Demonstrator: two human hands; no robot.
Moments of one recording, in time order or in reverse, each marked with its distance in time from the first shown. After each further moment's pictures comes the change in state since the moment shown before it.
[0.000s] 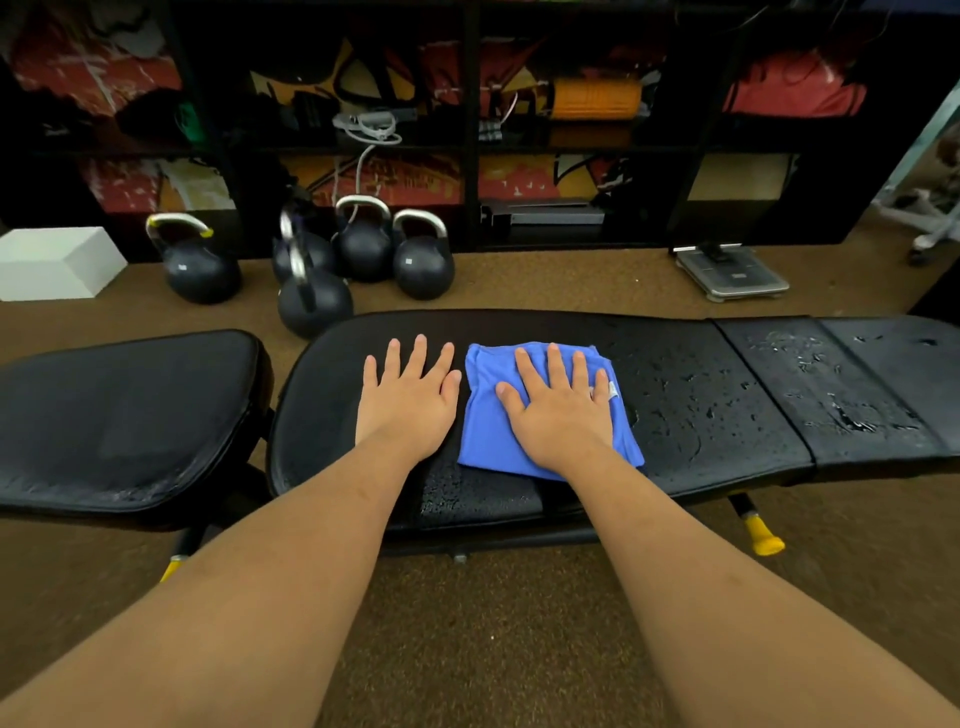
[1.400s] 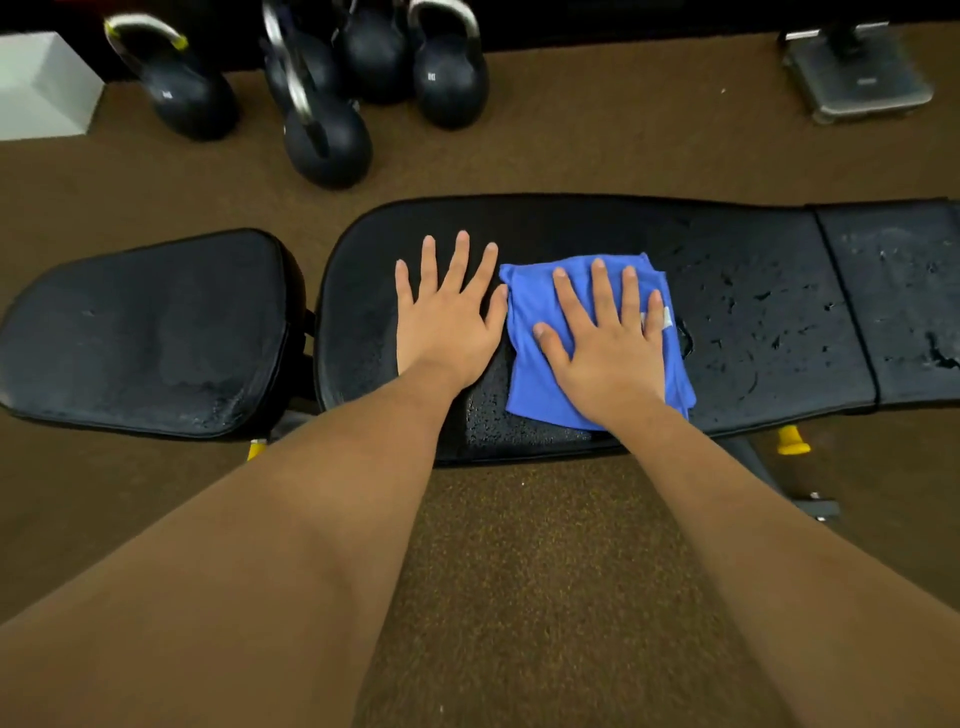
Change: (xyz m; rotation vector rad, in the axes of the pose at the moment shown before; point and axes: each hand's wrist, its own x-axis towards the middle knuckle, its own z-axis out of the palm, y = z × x) left_hand 0.007 0.002 -0.007 0.008 -0.055 0.002; right_hand -0.012 0.005 0.001 -0.048 -0.013 -0.066
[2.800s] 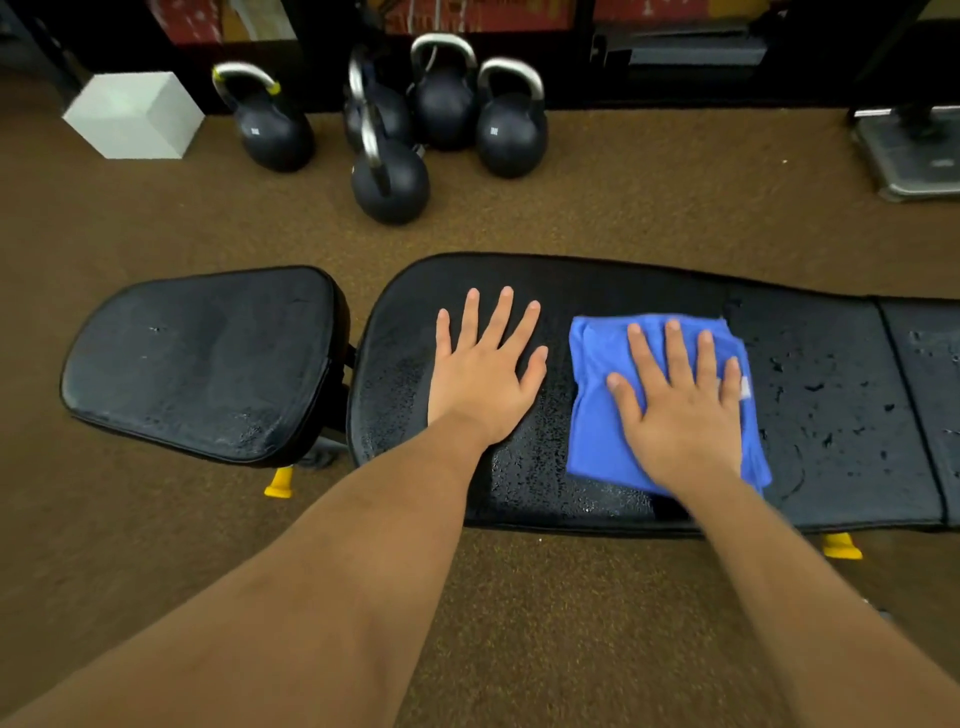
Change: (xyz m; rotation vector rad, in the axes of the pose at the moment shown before) left_hand 0.003 -0.001 0.001 -0.008 0.011 0.000; right_hand 0.020 0.034 -0.008 -0.017 -0.031 0.038
